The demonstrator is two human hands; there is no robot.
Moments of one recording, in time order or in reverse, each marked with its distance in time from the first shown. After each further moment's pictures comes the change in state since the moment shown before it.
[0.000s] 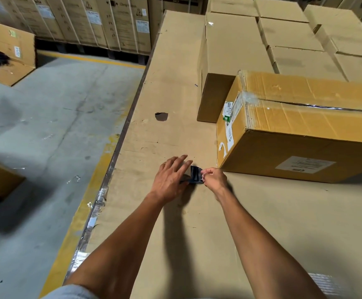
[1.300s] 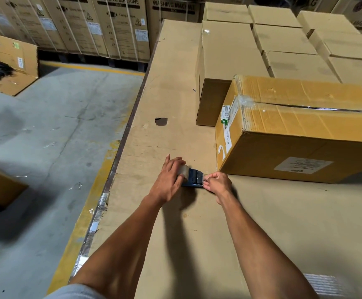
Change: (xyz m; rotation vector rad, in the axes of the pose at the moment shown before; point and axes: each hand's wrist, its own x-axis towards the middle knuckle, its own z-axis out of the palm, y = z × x) left_hand -0.002 -0.013 -0.001 -0.476 0.139 -0.014; right_hand 0.004 0.012 -0.005 0.407 0.004 0.091
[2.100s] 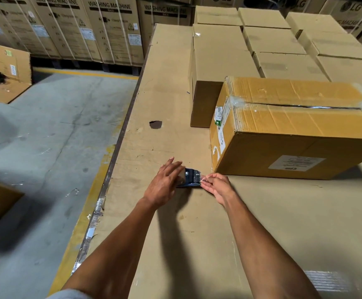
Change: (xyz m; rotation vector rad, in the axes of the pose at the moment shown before) left_hand 0.003 -0.009 0.005 0.216 -0.009 0.175; right_hand -0.003 -0.008 -0.023 0.279 -0.221 0.112
